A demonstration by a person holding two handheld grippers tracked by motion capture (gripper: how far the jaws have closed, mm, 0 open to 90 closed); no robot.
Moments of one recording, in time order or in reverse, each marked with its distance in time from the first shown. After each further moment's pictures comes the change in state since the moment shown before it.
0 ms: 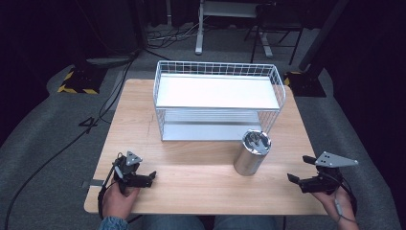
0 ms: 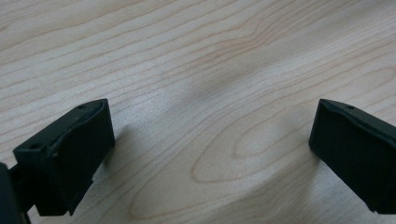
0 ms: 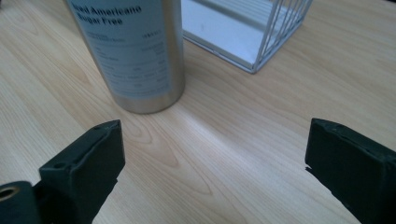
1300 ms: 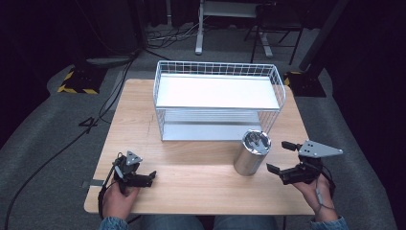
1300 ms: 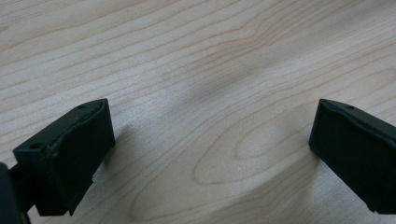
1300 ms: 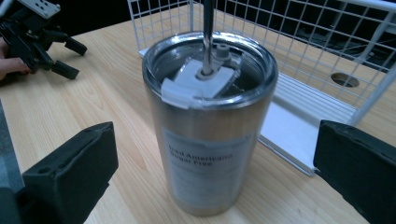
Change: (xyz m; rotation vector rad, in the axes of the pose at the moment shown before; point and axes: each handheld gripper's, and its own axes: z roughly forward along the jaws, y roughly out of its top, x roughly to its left) left arm 0.000 0.000 0.000 0.002 0.000 0.000; right arm 0.040 0.063 0.023 -0.183 0.129 -0.066
